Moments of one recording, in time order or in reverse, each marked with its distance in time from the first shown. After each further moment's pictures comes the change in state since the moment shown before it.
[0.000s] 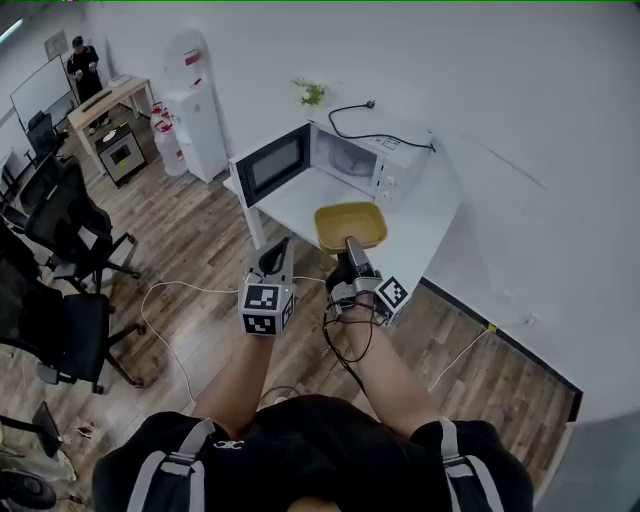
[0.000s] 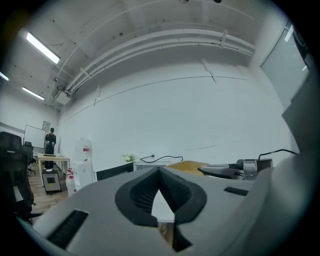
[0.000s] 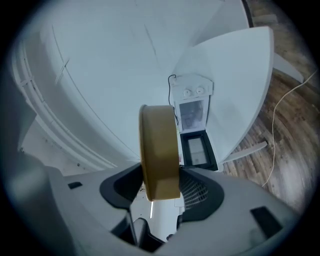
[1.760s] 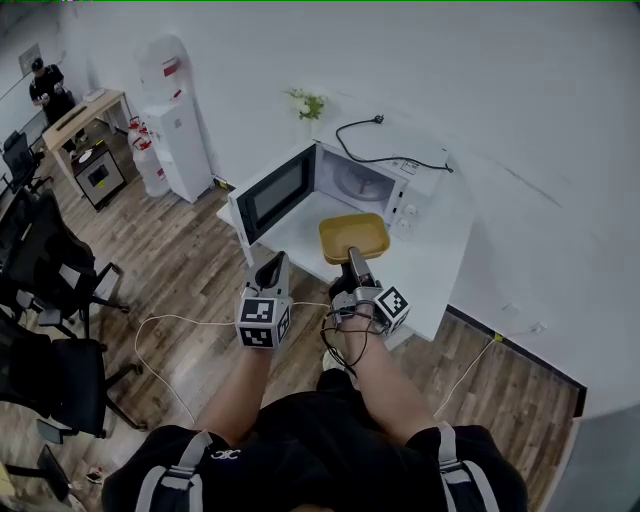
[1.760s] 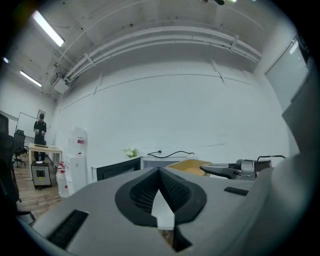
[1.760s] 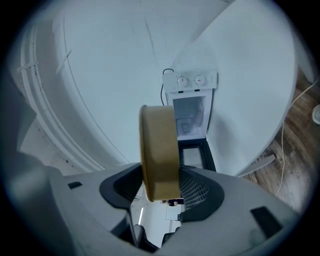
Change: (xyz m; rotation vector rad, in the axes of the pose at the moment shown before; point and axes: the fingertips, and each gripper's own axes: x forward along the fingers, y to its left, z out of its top) left arm 0.128 0.147 -0.057 -0.055 0.012 -0.068; right arm 0.164 -0.091 0.017 -0.102 -0.109 -0.035
